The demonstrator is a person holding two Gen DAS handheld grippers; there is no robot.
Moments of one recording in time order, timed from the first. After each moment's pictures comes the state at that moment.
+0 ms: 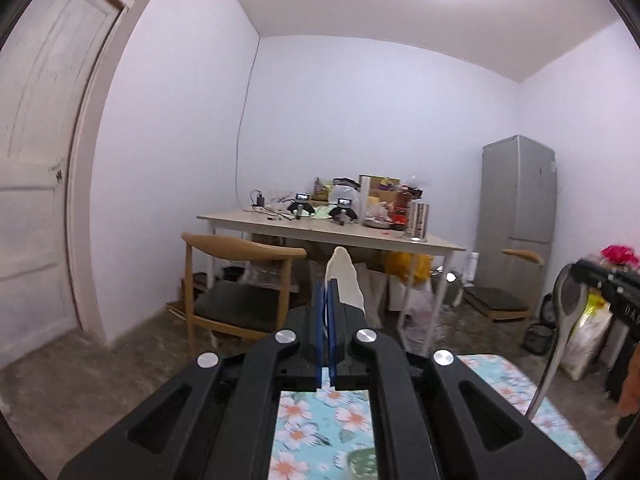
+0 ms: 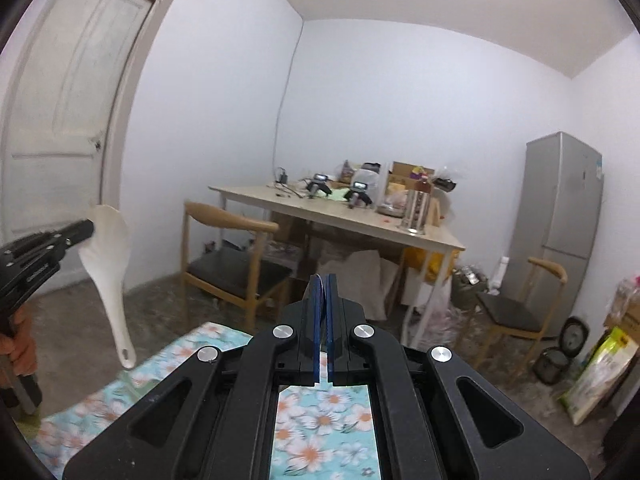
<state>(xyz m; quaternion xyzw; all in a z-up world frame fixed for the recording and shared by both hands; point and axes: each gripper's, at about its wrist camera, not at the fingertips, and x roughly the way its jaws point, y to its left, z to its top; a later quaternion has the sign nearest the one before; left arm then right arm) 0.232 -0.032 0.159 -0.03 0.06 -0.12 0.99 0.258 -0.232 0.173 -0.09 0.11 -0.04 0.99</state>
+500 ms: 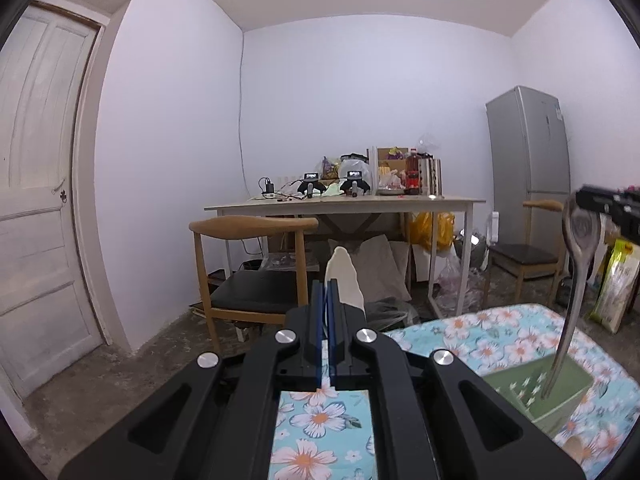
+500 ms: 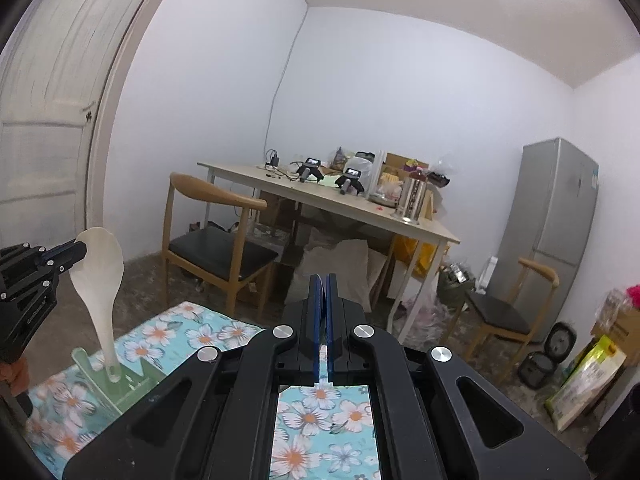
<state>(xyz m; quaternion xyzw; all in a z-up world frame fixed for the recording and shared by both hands) 0.265 -0.058 0.098 0.04 0.08 -0.09 0.99 0.270 -0.222 0.139 -0.13 0.12 -0.06 0.98</state>
